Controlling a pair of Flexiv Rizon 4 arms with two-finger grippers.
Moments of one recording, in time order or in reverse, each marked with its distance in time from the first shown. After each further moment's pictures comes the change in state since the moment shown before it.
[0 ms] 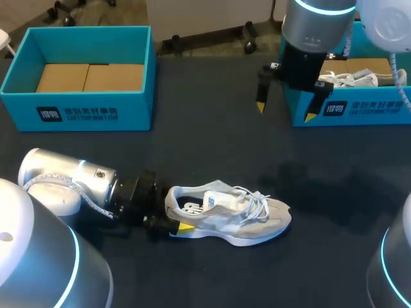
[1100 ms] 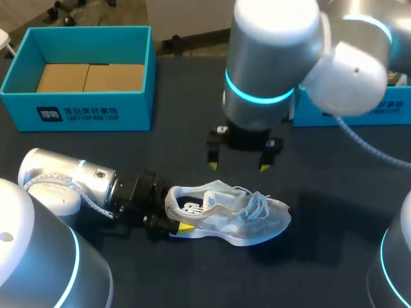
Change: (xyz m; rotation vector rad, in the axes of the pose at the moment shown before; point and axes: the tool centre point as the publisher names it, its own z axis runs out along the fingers) left arm 0.000 0.000 0.000 0.000 0.000 0.000; right arm 0.064 -0.123 0.053 -0.086 0.009 -0.226
